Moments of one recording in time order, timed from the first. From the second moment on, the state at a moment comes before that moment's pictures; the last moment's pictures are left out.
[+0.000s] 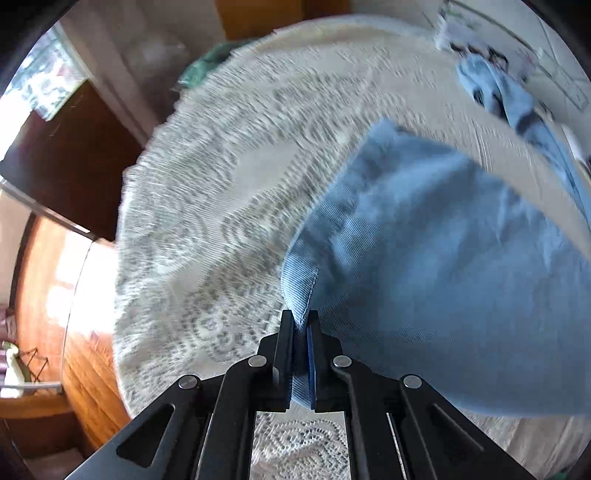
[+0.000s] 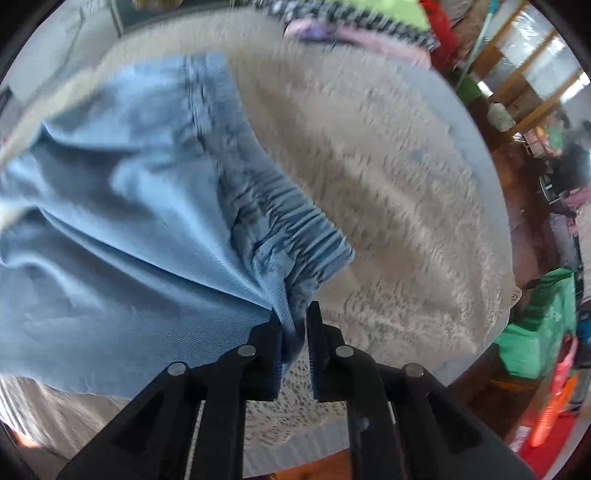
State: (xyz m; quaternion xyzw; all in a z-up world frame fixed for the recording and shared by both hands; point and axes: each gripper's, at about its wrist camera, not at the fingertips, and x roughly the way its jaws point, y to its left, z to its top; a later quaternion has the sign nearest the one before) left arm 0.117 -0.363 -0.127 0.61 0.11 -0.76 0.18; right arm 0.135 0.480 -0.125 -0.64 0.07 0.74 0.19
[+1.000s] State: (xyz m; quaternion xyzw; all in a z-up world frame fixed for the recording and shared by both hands) left arm -0.255 -0.239 -0.139 0.63 0.01 -0.78 0.00; right arm -0.098 0.512 -0.118 -0.60 0.18 0.76 0.17
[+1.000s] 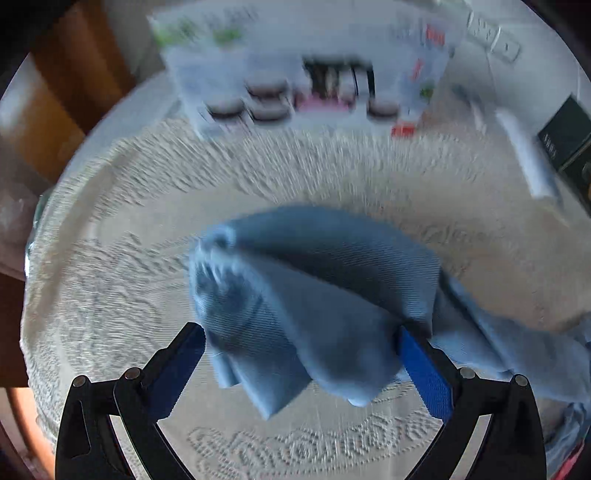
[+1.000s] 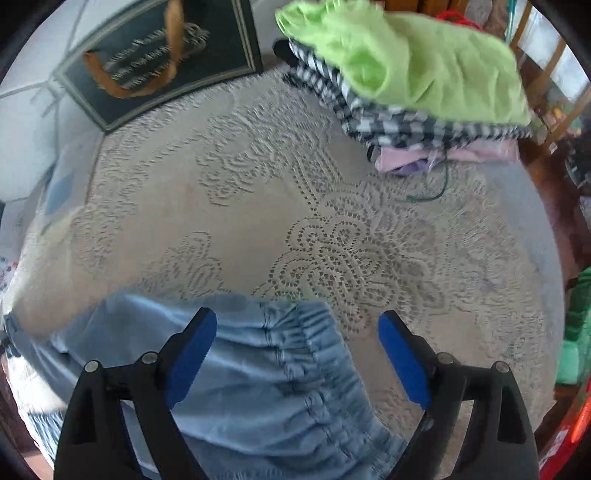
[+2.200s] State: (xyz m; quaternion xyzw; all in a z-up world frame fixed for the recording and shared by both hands) left arm -0.179 -0.315 -0.104 0.57 0.02 -0.82 0.08; right arm -0.055 0.508 -0.089 -0.53 0.16 0.81 0.19
